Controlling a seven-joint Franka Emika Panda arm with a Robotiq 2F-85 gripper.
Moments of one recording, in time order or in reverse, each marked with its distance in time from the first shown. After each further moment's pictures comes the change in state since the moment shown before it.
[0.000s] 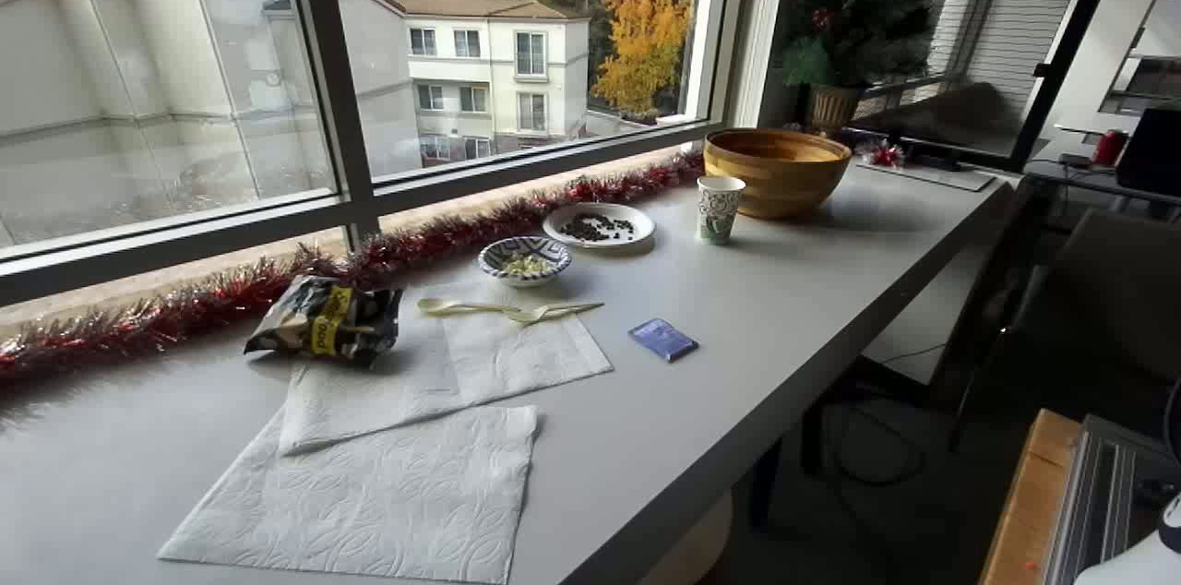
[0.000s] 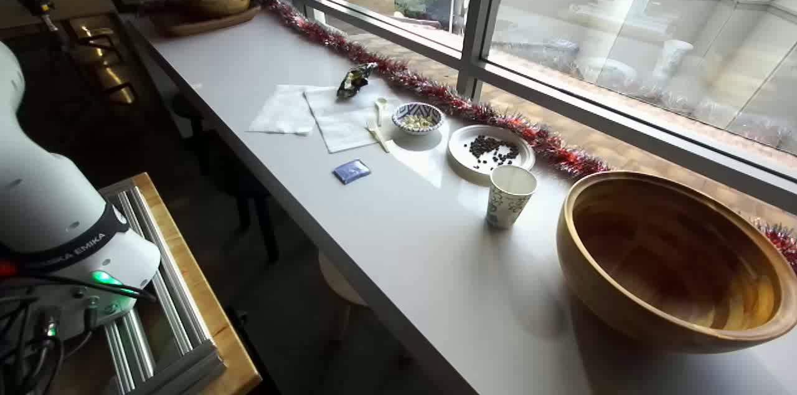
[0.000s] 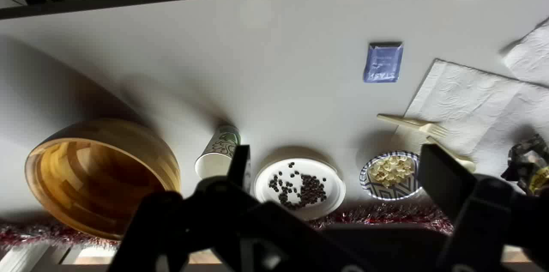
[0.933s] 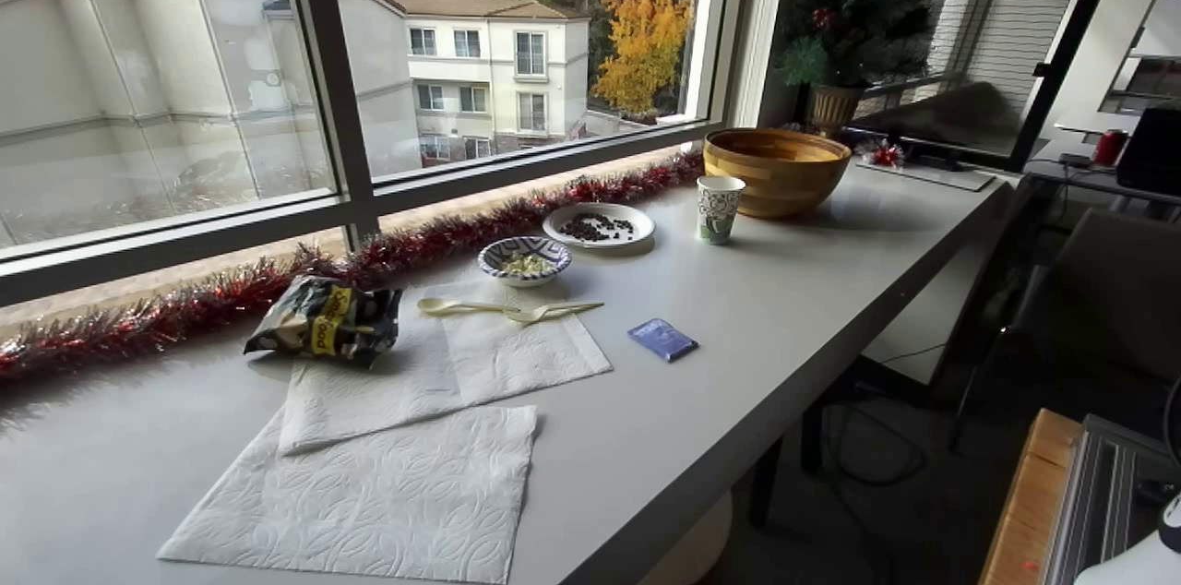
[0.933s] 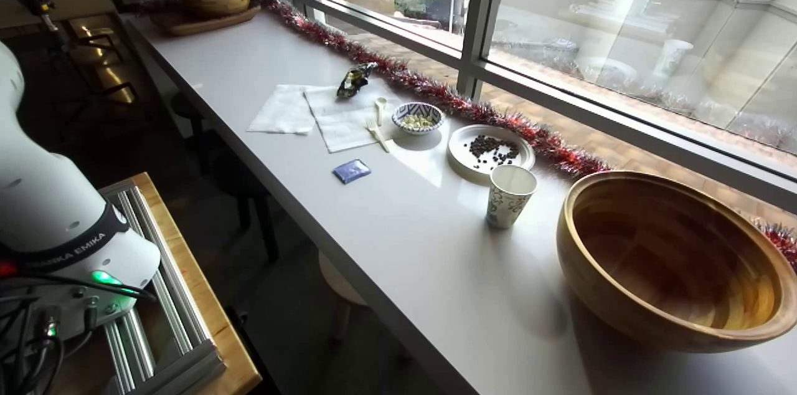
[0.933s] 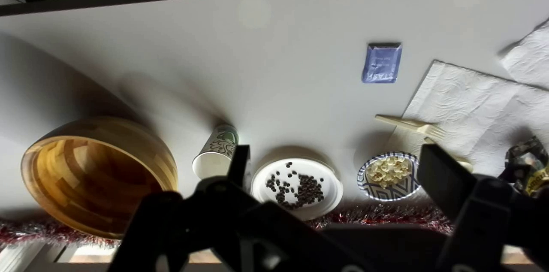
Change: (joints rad) arm 0.006 0.000 0.000 -0.002 0.000 0.001 -0.008
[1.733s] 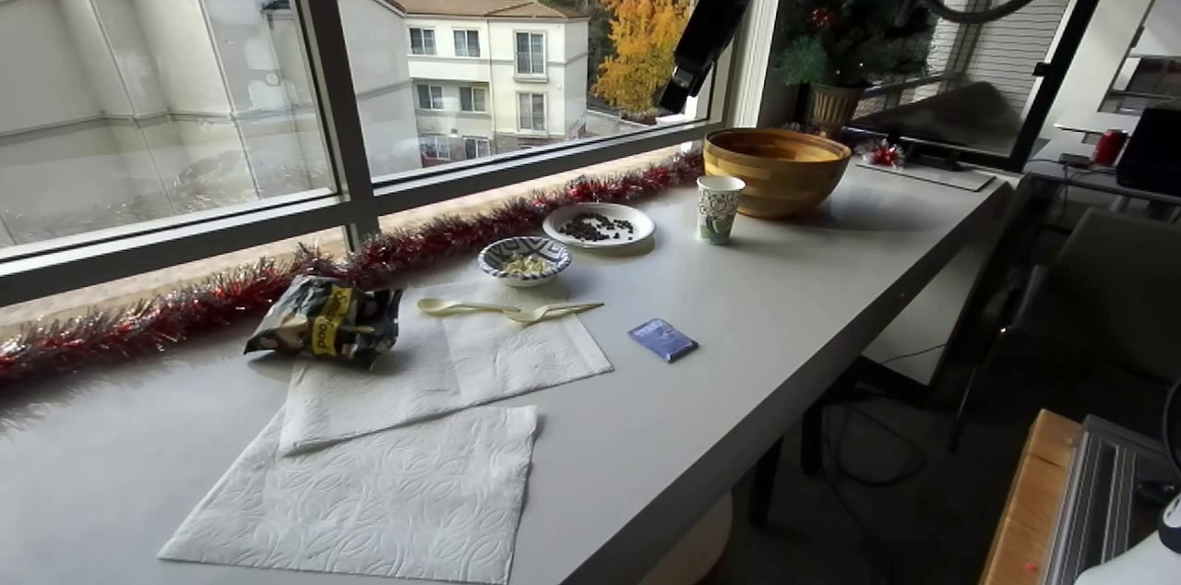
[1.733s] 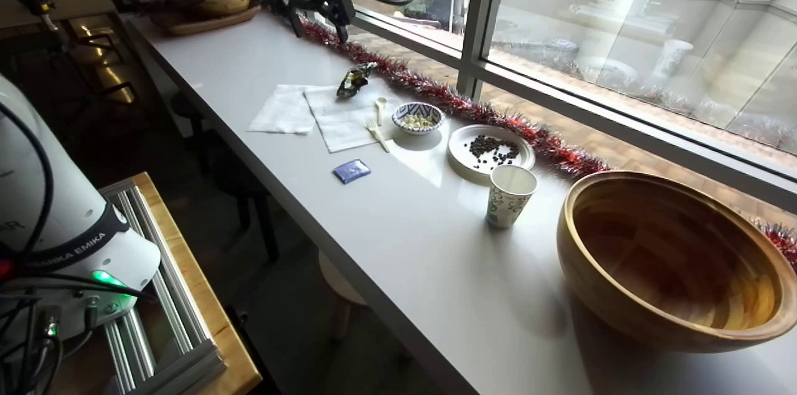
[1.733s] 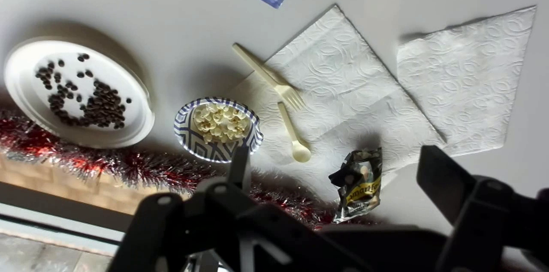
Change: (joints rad) arm 0.395 0.360 -0.084 -0.135 0.235 0.584 -0.385
